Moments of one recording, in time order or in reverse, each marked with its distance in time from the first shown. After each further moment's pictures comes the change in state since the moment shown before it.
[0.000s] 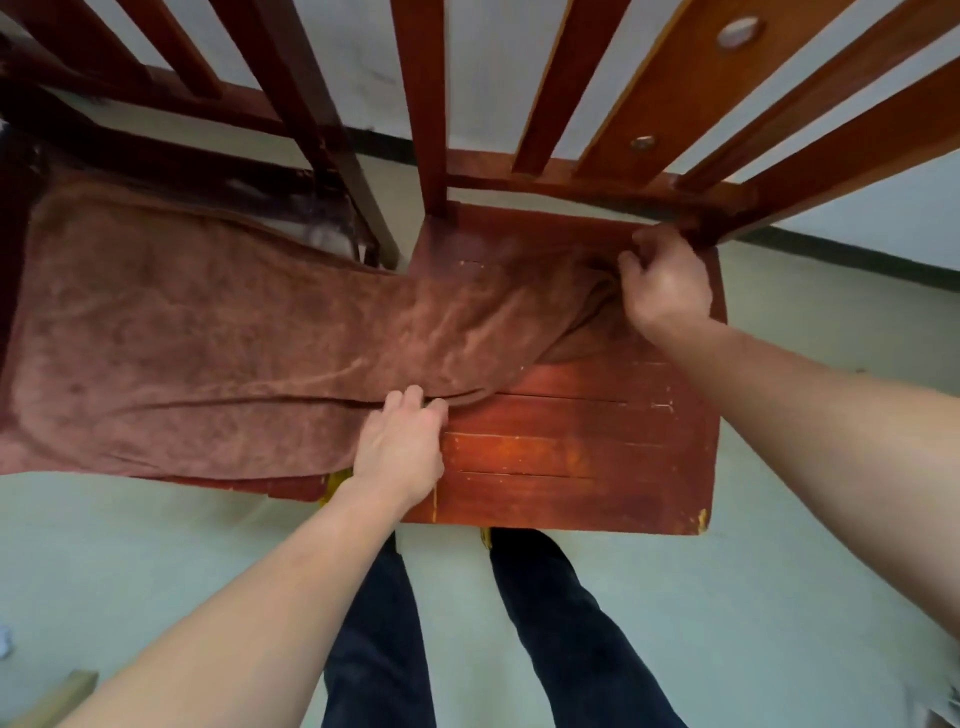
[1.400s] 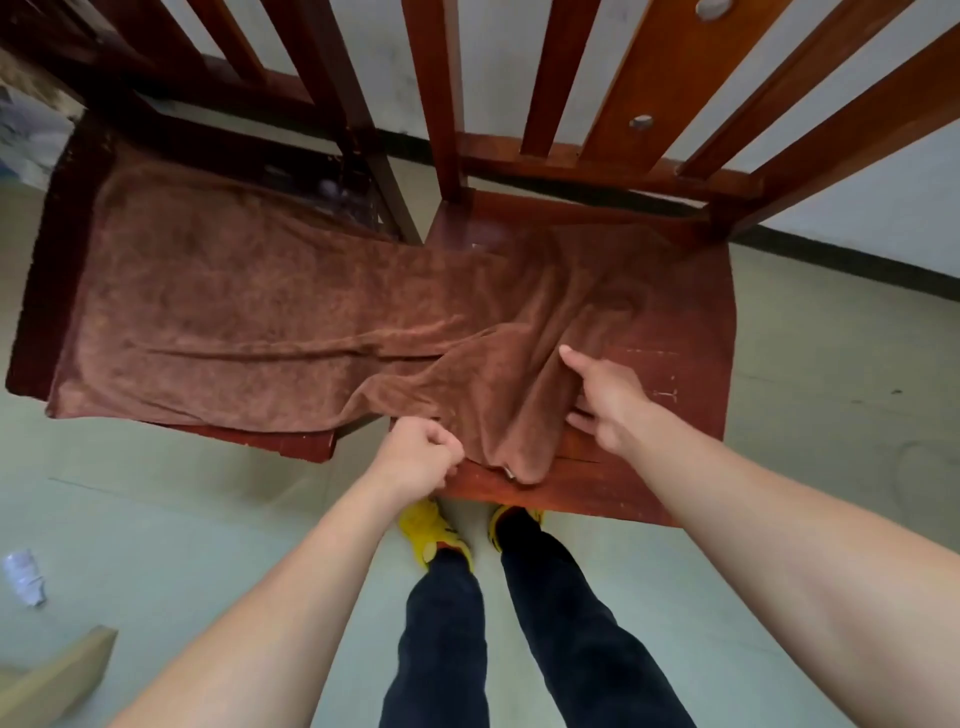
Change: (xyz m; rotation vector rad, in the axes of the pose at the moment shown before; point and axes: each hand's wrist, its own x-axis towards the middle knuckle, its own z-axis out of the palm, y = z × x) left_hand -0.043 0.023 0.013 -0.939 -0.166 -0.462; right_hand -0.093 0.033 0.050 0.752 -0.487 0.663
